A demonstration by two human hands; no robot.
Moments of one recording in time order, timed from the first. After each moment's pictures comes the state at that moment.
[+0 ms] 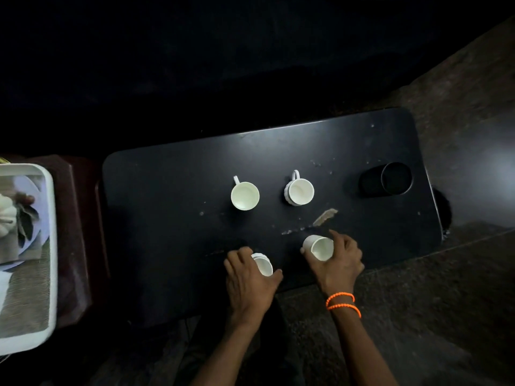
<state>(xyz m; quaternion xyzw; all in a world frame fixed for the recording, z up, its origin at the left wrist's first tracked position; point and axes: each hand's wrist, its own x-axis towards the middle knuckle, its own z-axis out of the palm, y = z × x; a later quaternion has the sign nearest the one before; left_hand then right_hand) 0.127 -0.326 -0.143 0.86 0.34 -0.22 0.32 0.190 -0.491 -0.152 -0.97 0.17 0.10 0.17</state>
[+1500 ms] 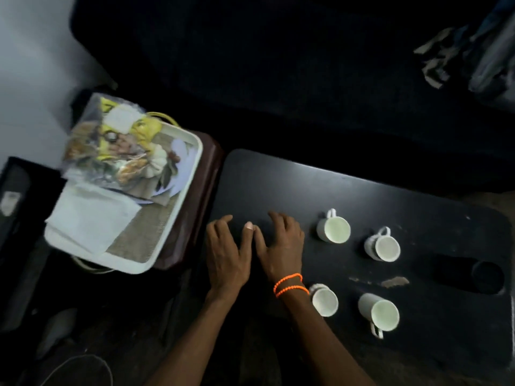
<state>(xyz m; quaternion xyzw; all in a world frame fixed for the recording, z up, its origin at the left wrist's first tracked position) 0.086 -0.124 -0.113 0.79 0.49 0.12 0.36 0.167 -0.204 -0.121 -0.93 -0.23 0.10 0.28</state>
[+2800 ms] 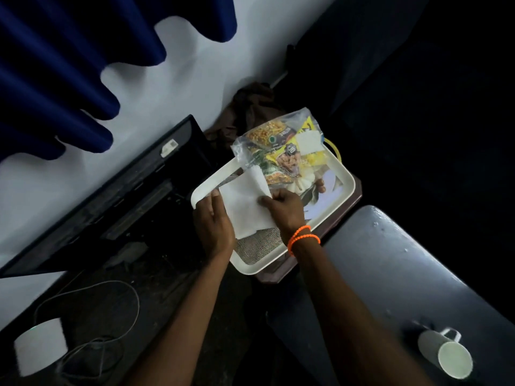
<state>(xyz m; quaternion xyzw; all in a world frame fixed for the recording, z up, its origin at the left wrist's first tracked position) -0.053 0.093 -0.109 0.45 0.76 0.33 0.35 0.091 0.087 -0.118 -0.73 -0.19 0.51 0.40</state>
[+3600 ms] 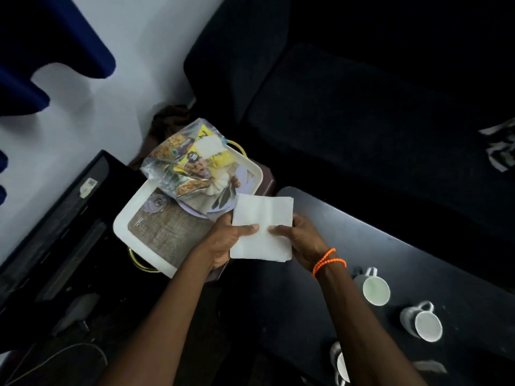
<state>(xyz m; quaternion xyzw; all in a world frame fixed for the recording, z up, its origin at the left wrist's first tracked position) 0.074 0.028 -0.085 0.39 0.48 0.05 0.79 0.228 -0.088 -0.079 -0.64 -0.05 0.59 0.49</state>
